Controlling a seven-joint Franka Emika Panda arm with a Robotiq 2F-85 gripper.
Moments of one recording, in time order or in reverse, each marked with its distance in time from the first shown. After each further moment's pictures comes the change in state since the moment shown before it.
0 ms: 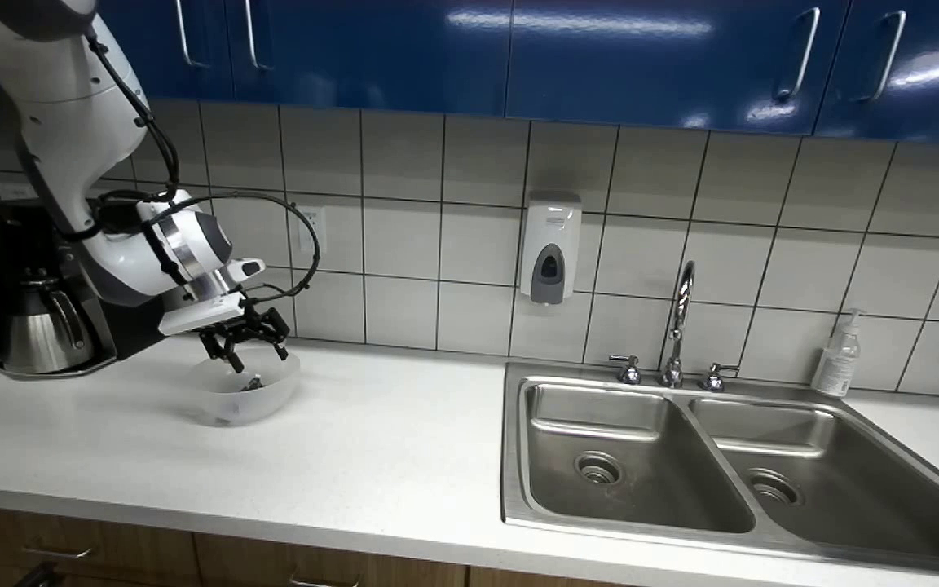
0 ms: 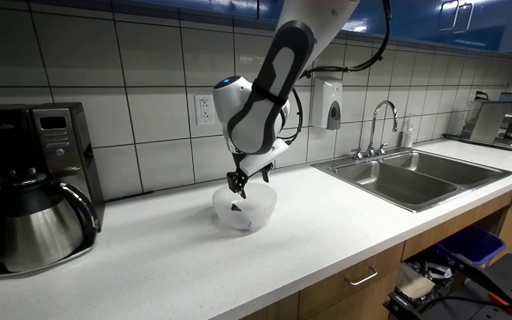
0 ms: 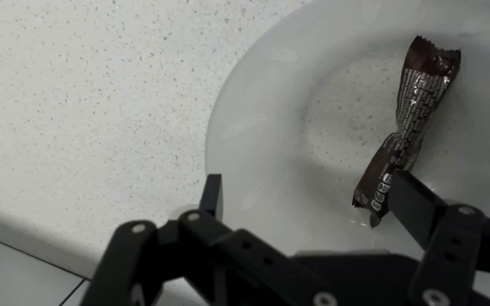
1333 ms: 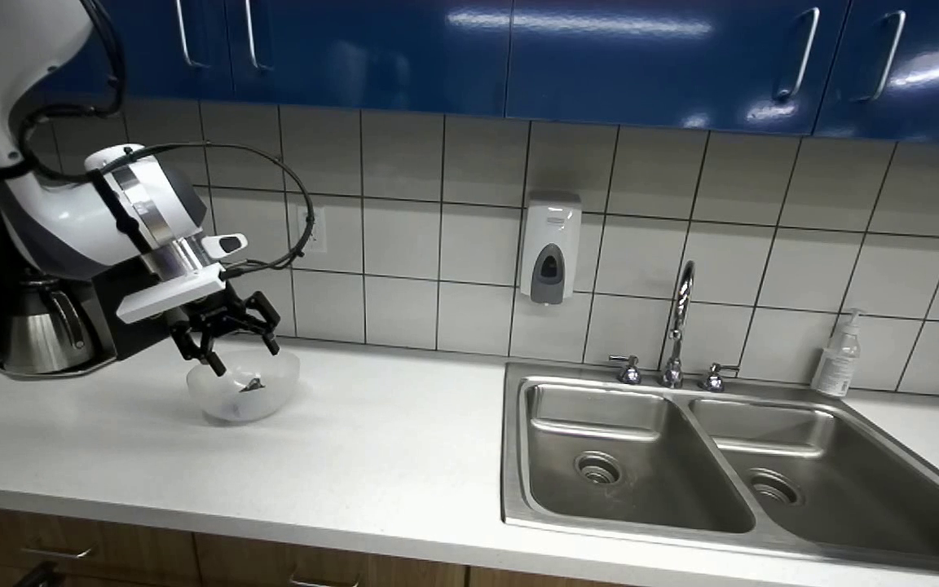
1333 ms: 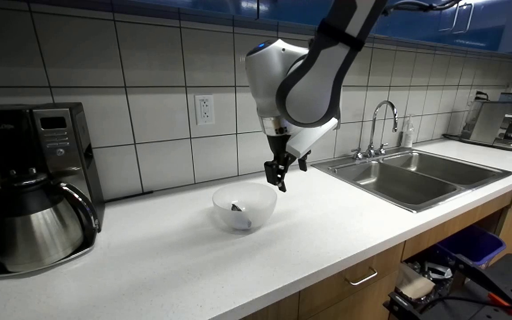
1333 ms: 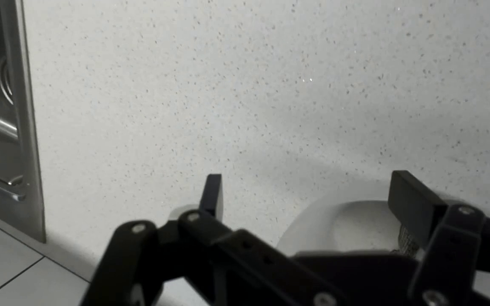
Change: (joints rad) arm -0.019 -0.413 -0.003 -0.464 -0.158 -0.040 -0.016
